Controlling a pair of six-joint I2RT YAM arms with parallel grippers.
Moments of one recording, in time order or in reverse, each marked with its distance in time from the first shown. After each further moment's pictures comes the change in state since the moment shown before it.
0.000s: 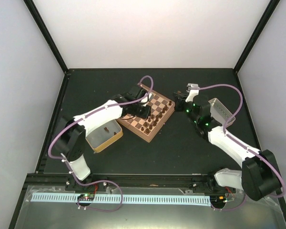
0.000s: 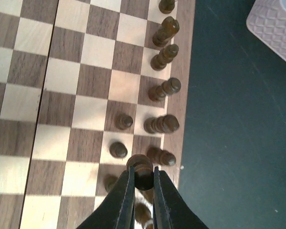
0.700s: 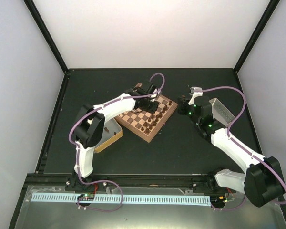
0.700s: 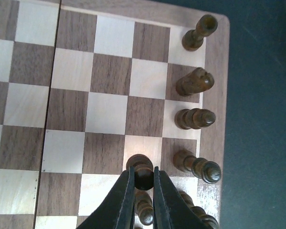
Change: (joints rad) left arm -0.014 0.317 0.275 -0.004 -0.090 0.100; right arm -0.013 -0.087 -0.006 -0.236 0.101 0.029
